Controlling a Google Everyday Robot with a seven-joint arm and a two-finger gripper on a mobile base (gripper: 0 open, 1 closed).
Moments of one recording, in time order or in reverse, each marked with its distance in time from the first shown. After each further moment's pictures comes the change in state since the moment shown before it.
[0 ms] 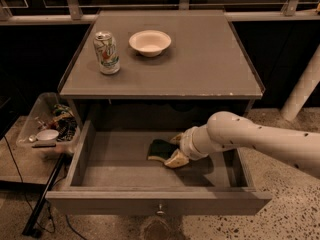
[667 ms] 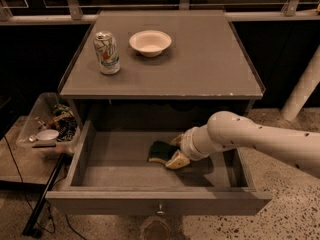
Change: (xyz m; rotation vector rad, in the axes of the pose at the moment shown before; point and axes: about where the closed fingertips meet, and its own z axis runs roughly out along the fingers) arm -0.001 0.002 -0.003 -0.008 0.004 -0.004
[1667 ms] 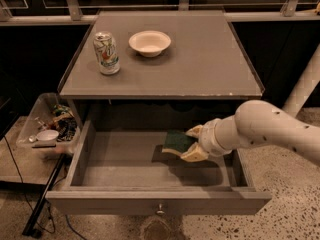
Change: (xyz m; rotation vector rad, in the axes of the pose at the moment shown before) arm -0.008 0.004 -0.088 0.050 -0.011 0.009
